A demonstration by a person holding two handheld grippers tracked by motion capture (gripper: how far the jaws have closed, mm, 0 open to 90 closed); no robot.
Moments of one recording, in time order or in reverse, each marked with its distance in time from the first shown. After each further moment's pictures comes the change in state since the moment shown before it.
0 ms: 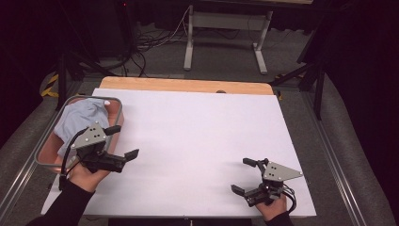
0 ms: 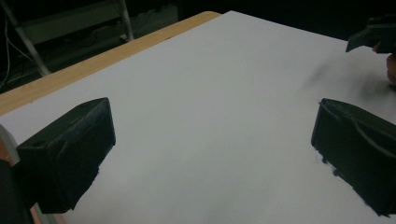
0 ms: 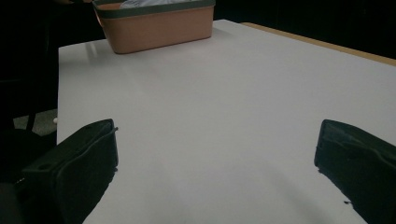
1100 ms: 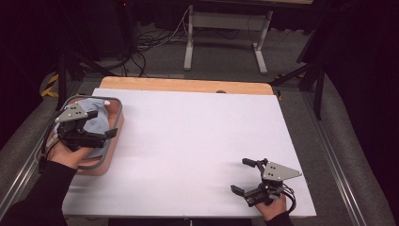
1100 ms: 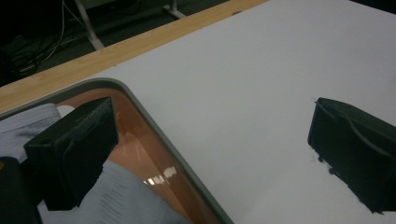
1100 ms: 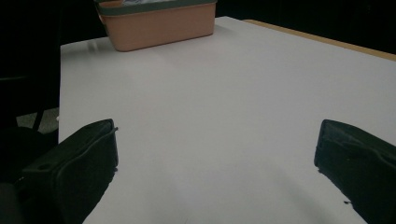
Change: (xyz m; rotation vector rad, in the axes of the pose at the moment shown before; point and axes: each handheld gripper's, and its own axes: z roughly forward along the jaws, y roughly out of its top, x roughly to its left) left arm 0.077 0.000 -0.013 0.108 0.150 -0.076; right arm -0.001 -0.001 0.001 0.009 0.009 0.004
